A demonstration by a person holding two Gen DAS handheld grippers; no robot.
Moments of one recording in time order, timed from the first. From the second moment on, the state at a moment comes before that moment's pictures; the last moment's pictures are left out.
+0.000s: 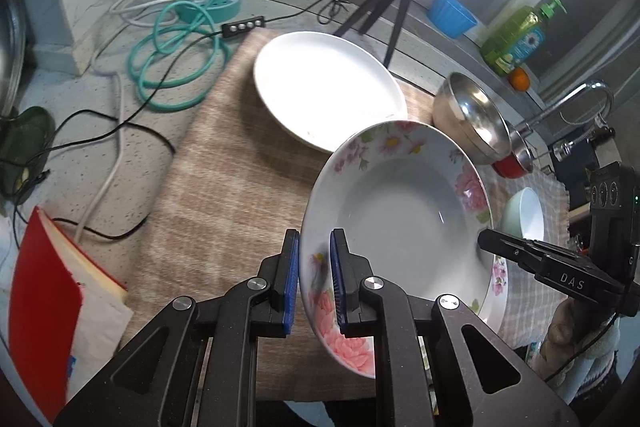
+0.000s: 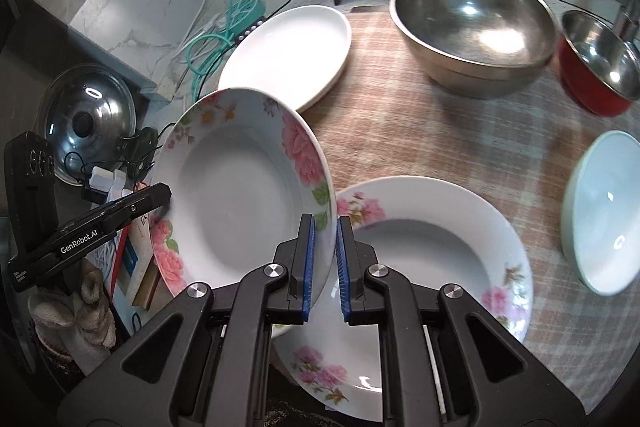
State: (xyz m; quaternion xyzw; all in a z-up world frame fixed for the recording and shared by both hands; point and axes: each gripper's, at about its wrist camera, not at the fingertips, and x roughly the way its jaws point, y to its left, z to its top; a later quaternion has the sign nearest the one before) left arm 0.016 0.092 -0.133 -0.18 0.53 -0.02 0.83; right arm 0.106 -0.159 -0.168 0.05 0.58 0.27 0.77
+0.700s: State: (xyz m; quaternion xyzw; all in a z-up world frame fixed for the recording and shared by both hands) left arm 0.026 -0.003 -0.161 -0.13 0.58 -0.11 0.80; right arm 0.083 -0.256 -0.198 0.07 0.61 0.19 0.76
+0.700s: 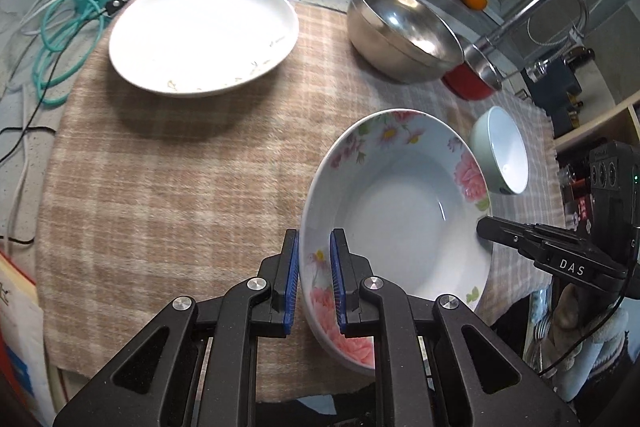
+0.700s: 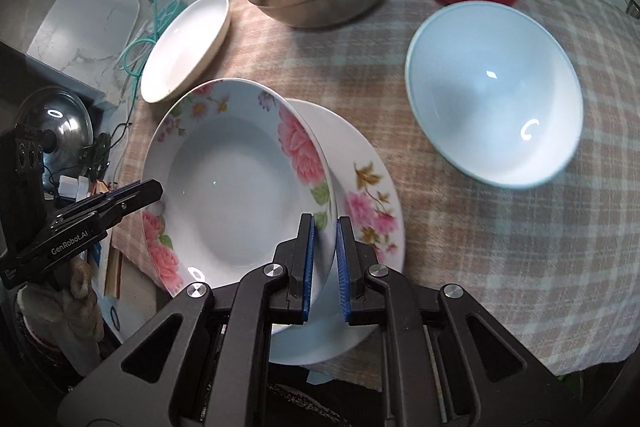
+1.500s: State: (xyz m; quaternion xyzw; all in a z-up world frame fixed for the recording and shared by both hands) left arm 0.023 -0.036 -0.175 -0.07 0.60 -0.11 0.79; right arm 0.071 -0.270 -0.206 0.04 0.62 0.18 0.76
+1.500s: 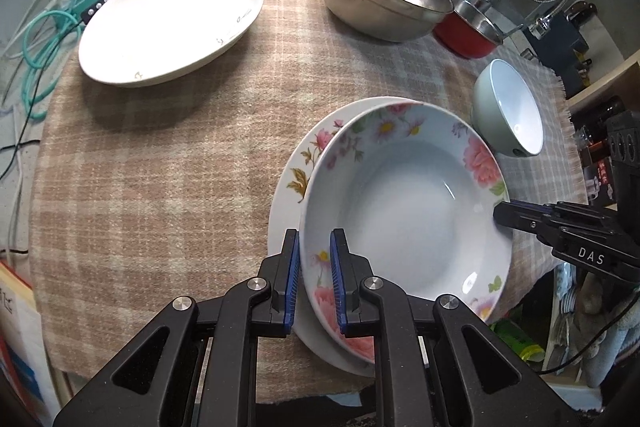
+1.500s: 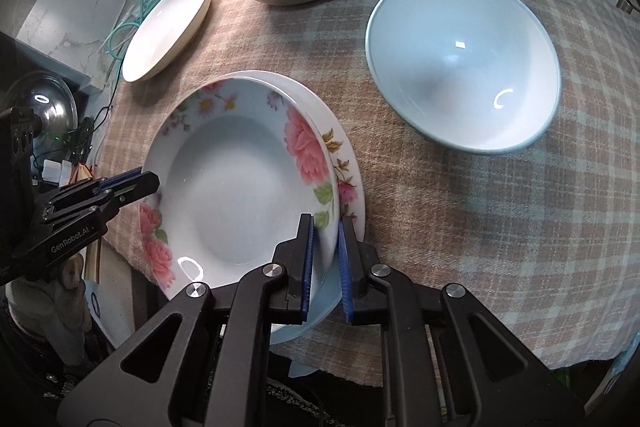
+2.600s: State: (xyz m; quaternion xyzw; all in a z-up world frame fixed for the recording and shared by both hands) left arm 0.069 0.089 -0.139 -0.12 0.53 -0.06 0.84; right arm 0.100 -0.172 -0.124 0.03 0.50 0.22 0.84
